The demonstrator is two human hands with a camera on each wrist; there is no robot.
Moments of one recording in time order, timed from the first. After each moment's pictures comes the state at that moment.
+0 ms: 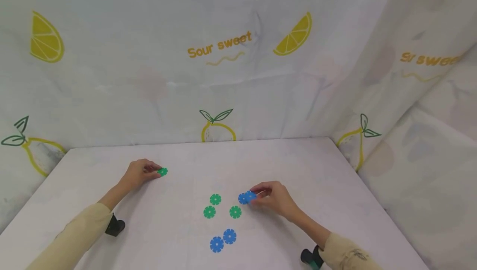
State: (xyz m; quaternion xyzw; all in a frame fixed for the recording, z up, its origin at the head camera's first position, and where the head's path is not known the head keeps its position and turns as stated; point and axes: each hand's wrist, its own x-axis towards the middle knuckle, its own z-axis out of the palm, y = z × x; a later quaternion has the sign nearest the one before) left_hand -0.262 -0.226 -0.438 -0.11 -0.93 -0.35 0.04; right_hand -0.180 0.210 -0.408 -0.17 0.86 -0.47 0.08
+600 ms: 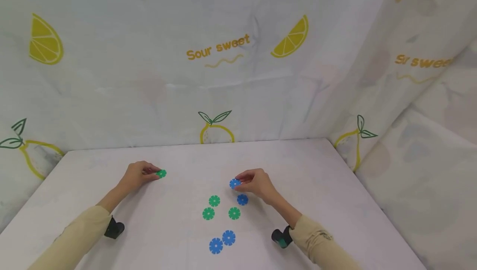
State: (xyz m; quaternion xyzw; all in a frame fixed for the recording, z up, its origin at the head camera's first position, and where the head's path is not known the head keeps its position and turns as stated) left_hand -0.261 -0.226 -0.439 -0.11 -0.93 -0.35 0.05; right_hand -0.216 0.168 -0.404 -0.09 0.86 -0.50 0.08
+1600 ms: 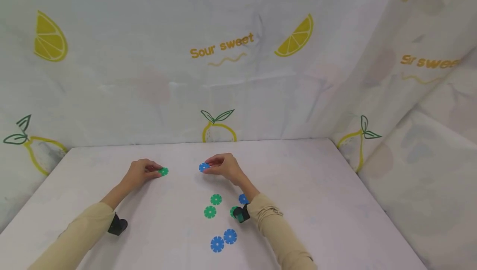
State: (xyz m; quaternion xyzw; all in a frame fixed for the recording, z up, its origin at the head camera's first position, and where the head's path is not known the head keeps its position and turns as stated) left_hand -0.263 -0.225 -0.439 -0.10 -0.93 -0.35 0.05; right_hand -0.273 0.084 -0.409 -0.14 0.79 -0.58 0.13
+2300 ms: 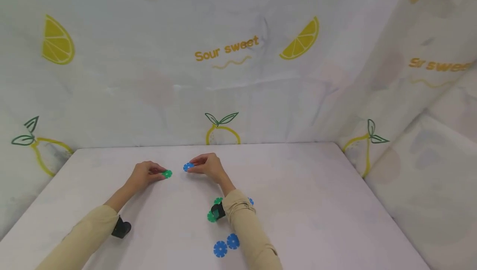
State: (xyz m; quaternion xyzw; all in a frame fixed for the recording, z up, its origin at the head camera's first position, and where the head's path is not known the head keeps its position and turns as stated) left_hand -0.260 -0.222 -0.437 -0.08 -0.93 -0.36 0.03; right_hand -0.291 0.026 -0.417 -0.15 0.75 -0.62 0.15
